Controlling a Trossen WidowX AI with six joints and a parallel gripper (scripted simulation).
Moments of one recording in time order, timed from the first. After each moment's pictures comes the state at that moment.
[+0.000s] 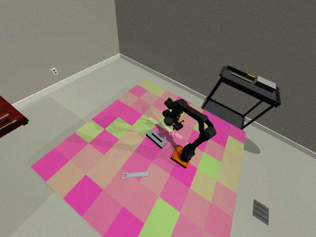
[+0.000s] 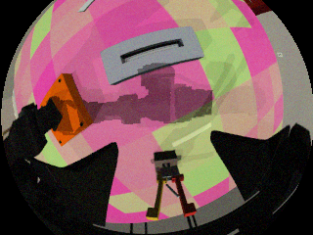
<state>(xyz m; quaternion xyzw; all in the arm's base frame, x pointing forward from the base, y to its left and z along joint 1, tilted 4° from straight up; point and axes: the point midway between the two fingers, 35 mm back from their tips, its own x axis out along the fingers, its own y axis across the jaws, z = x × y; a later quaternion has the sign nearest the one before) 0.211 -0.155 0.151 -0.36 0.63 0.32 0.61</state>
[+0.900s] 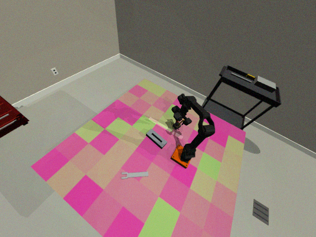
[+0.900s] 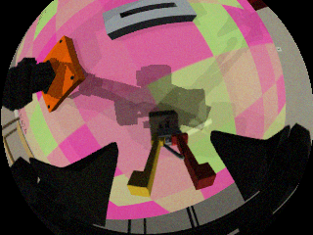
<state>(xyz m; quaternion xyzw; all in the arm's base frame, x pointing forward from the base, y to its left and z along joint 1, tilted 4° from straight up) 0.157 -0.239 0.150 -0.36 0.64 0.31 0.60</state>
